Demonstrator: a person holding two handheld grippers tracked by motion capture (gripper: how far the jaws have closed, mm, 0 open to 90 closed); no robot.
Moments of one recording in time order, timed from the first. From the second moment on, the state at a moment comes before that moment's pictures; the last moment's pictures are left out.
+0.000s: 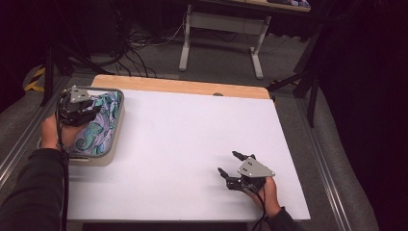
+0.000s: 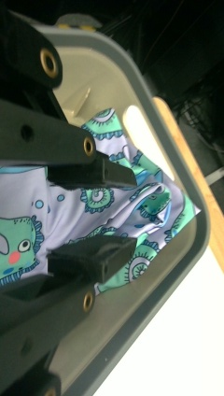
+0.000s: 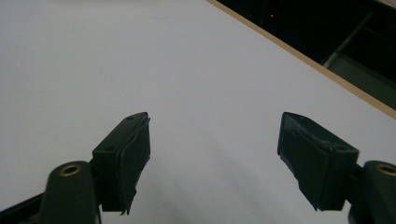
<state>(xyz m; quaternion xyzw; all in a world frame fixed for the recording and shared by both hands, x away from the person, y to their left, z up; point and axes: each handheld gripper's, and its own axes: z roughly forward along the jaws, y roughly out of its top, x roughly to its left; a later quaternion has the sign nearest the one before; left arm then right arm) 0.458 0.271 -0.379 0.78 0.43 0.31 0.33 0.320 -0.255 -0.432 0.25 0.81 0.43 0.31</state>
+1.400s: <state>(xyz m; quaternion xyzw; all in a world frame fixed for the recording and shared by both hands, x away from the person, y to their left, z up) 0.510 0.269 -0.429 0.82 0.51 0.24 0.12 0.320 -0.251 -0.437 0.24 0.82 0.41 0.31</state>
